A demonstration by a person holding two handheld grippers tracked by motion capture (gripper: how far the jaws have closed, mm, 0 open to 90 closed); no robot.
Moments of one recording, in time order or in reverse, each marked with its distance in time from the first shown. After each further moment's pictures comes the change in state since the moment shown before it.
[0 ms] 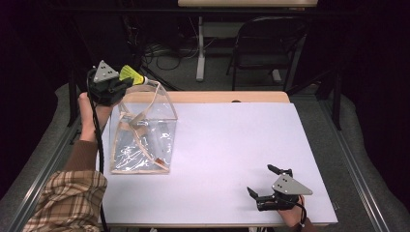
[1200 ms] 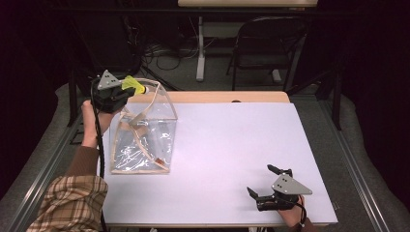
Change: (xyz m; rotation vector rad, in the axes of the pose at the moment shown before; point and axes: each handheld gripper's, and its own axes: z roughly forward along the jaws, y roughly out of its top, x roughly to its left) left arm -0.003 -0.024 0.012 0.061 -0.039 -0.022; right arm 0.000 0.000 0.001 0.003 0.001 0.000
